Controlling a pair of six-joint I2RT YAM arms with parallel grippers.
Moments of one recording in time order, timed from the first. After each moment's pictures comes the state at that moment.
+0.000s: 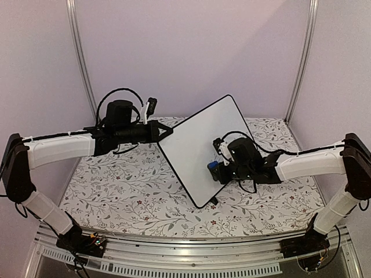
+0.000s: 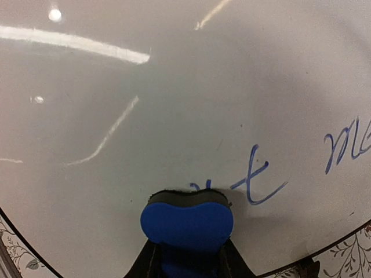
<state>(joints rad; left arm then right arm) -0.63 1.50 1.03 0.12 0.35 -0.52 0.87 1.61 0.90 0.04 0.13 0.28</state>
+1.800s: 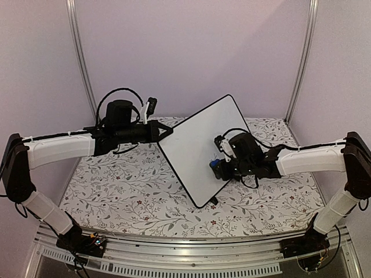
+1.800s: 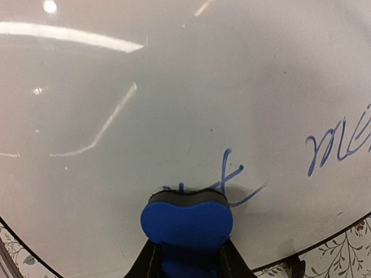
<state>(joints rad) -0.63 1.50 1.03 0.12 0.36 -0.52 0.84 1.59 0.89 -0.04 0.10 0.27</state>
